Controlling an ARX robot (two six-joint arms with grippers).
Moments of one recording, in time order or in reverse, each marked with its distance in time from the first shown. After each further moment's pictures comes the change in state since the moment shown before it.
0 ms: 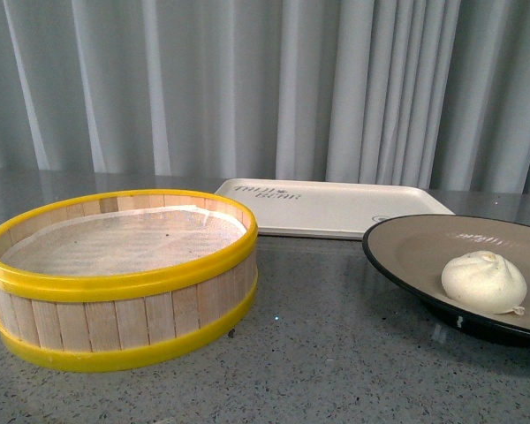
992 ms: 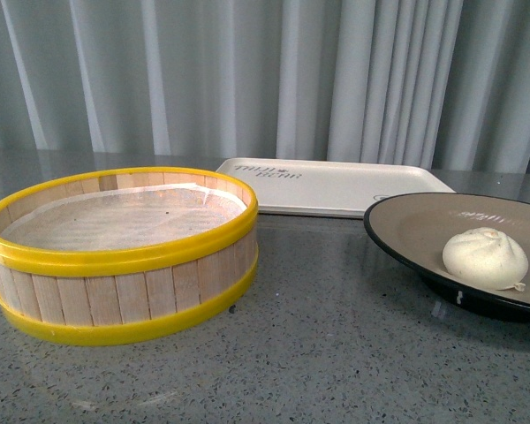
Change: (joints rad) left arm 0.094 -0.496 -0.048 -0.409 0.093 0.000; right arm 0.000 0.000 0.000 0.000 0.000 0.000
